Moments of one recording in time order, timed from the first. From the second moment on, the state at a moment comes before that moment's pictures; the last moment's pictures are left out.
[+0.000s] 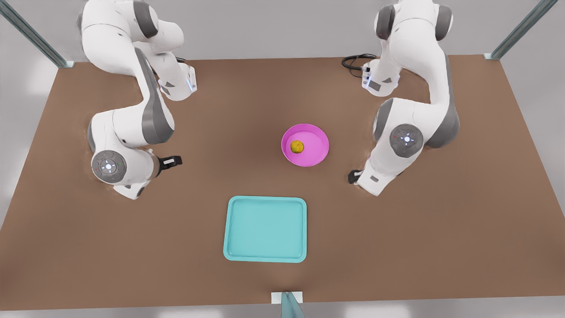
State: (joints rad) left arm -0.65 0.52 0.48 -1.10 -0.18 1.53 -0.39; right arm 0.29 0.46 0.01 -1.28 0.07 1.35 -0.03
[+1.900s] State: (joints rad) left arm -0.23 0.33 0.03 -1.24 -0.01 1.41 -0.14; right arm 0.68 0.79 0.22 -1.65 0.49 2.54 0.34
